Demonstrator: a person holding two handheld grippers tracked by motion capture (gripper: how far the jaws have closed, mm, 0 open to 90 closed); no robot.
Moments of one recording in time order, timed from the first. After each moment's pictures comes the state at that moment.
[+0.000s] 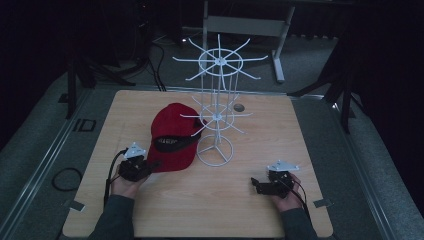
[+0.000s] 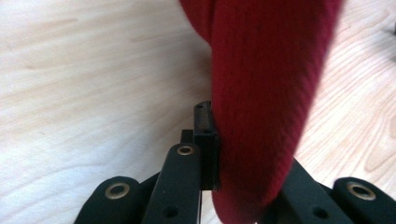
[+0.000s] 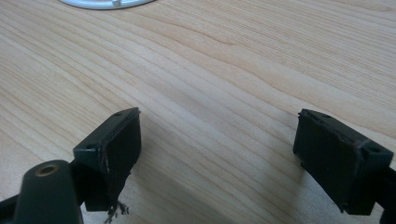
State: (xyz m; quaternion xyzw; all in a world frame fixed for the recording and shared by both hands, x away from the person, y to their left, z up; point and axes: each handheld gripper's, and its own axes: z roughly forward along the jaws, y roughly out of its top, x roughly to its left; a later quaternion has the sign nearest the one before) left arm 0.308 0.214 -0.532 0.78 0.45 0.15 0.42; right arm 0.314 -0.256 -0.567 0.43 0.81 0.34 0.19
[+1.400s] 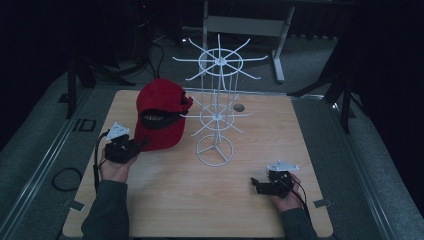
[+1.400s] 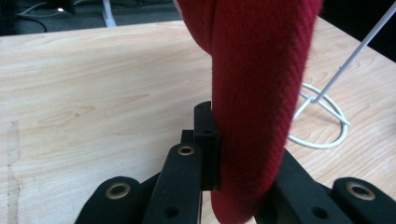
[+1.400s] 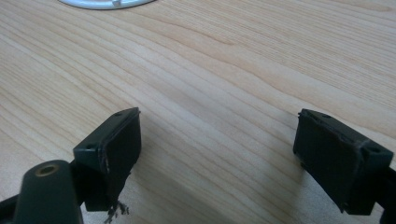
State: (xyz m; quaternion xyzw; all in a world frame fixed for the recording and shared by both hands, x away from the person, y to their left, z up) left arm 0.324 0.239 -0.471 0.71 0.49 0.21 0.45; right arm 0.314 -0.256 -0.567 0.43 0.81 0.34 0.19
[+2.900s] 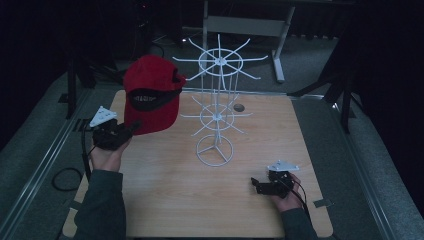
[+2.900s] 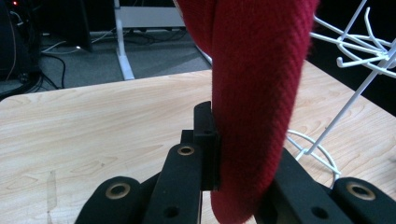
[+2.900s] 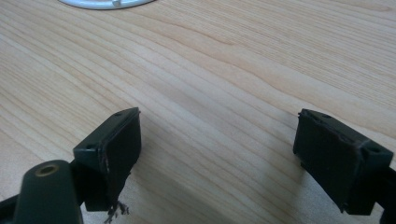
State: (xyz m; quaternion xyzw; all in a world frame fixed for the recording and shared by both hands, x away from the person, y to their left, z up) left arm 0.326 0.251 -0.420 0.68 0.48 0.25 0.49; right arm 0.314 -0.256 -0.567 0.43 0.81 0.35 0.19
